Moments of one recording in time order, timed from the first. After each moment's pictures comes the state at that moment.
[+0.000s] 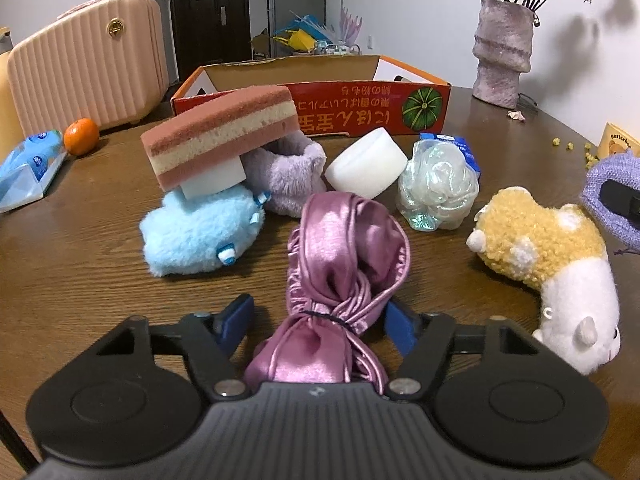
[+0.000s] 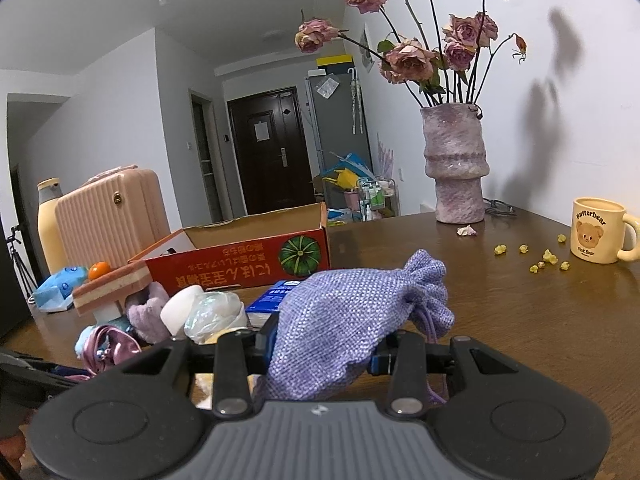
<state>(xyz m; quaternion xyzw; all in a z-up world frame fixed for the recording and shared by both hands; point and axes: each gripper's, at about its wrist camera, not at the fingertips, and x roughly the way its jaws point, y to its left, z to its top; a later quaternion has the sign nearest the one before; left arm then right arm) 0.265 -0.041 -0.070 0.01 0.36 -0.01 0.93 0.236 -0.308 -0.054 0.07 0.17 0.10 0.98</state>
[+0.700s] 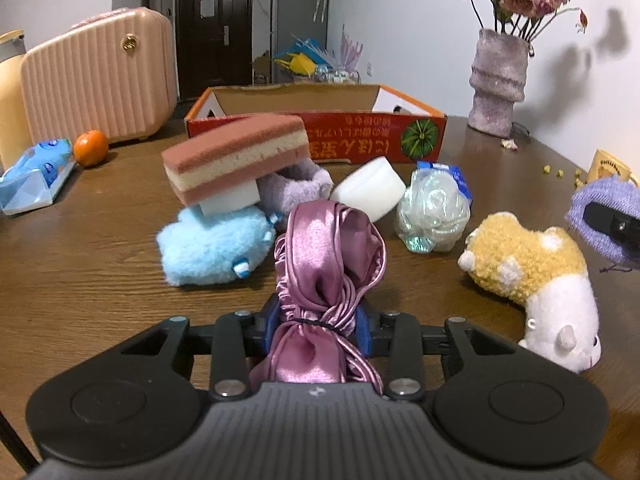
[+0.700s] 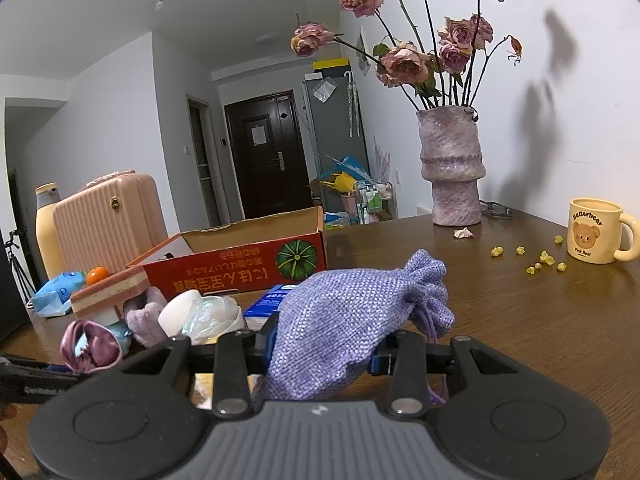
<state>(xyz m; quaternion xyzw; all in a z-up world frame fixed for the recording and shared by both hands) 0.248 -0.033 -0.058 0.00 0.32 -0.02 0.95 0.236 -0.310 -0.054 0.07 0.17 0.10 0.98</state>
